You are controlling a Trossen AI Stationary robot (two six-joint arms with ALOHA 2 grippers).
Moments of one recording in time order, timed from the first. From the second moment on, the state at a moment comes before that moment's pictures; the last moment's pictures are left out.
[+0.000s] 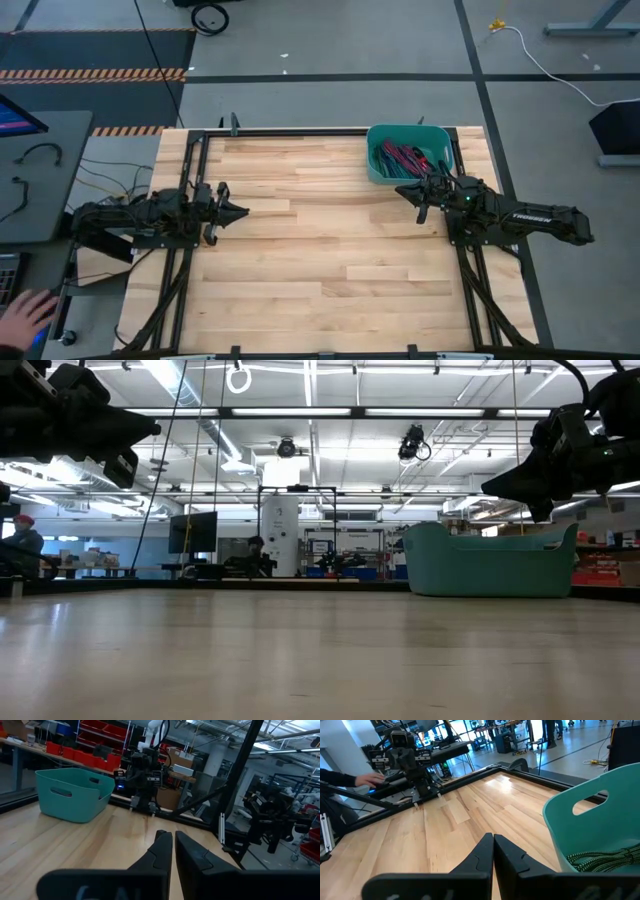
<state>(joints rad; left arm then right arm) 0.00 0.01 0.01 0.10 0.01 -0.30 -0.27 0.15 0.01 0.04 0.03 0.29</state>
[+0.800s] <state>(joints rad) 0.00 0.01 0.01 0.10 0.01 -0.30 -0.27 0.15 0.01 0.04 0.03 0.29</state>
